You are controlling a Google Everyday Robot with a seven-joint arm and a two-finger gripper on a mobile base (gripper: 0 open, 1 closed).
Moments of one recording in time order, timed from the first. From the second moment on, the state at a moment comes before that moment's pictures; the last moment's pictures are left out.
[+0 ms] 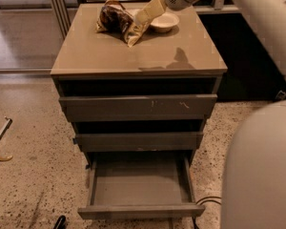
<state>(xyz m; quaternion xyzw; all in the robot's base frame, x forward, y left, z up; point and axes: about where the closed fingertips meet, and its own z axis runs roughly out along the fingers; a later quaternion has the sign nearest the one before) 0.796 -0.066 0.974 -0.34 0.82 0.10 0.45</state>
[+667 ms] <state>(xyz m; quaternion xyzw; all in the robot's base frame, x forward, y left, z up) 0.866 -0.020 0.927 -0.34 0.82 0.13 0.44</state>
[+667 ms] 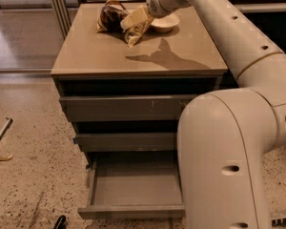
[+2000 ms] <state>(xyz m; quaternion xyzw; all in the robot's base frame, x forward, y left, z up) 0.926 -0.029 0.905 -0.21 0.85 0.09 0.47</state>
